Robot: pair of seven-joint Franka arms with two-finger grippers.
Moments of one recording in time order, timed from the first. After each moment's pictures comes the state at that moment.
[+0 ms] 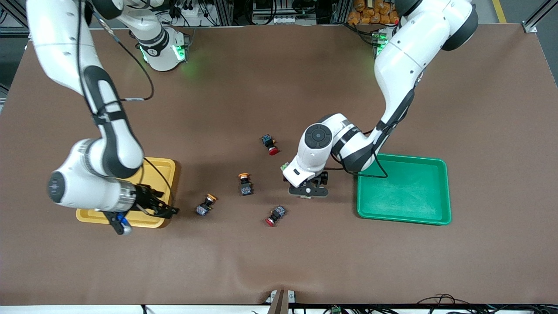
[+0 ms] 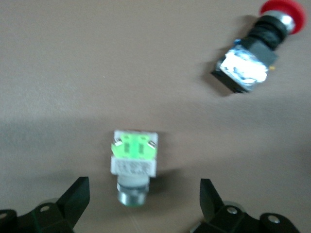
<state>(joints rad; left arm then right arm) -0.32 0.88 -0.40 -1.46 0.49 2.39 -0.83 0.14 0.68 -0.01 -1.51 0.45 2.17 0.59</state>
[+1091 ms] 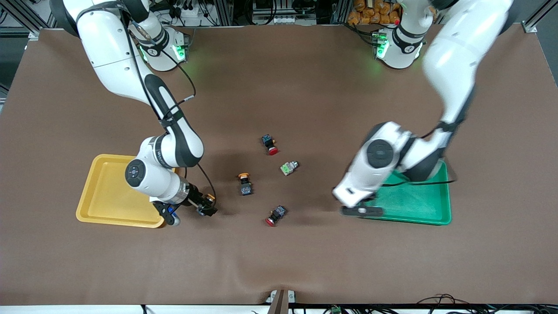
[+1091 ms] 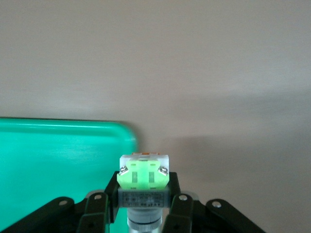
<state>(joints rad) 0.05 0.69 -0.54 -1.56 0.50 2.22 -0.57 0.33 0.74 -0.01 -1.64 0.44 2.48 0.70</state>
